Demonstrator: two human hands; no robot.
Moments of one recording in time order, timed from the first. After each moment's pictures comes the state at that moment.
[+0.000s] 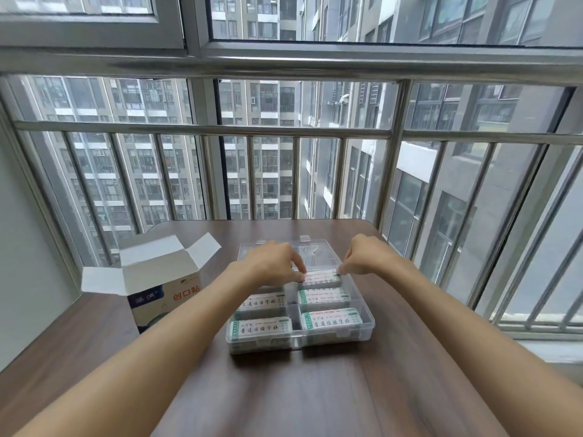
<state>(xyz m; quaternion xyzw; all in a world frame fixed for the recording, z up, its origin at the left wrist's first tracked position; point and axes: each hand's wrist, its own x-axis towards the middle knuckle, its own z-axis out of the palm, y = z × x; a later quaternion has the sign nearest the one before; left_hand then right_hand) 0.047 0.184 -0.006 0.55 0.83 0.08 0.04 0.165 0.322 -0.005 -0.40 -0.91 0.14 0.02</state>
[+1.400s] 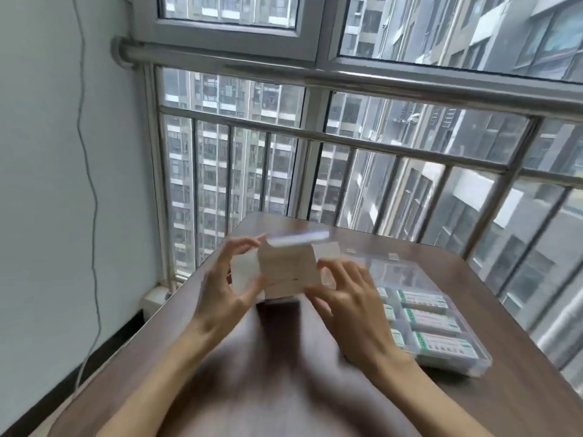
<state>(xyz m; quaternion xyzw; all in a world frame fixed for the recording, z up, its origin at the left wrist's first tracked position) 0.003 -0.037 -0.051 0.36 0.70 0.61 -0.14 0.109 0.128 -0.037 0.02 -0.91 -0.05 0.40</state>
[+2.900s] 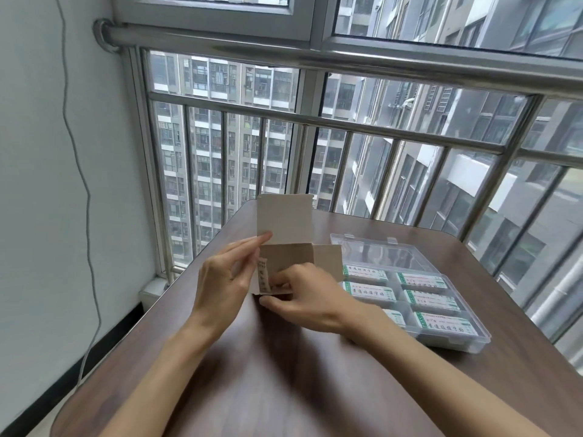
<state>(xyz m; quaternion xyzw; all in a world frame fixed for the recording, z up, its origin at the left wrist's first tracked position) -0.005 -0.035 -0.063 0.37 0.69 0.61 -0.14 0.080 0.090 -0.025 0.01 -0.98 0.15 0.11</state>
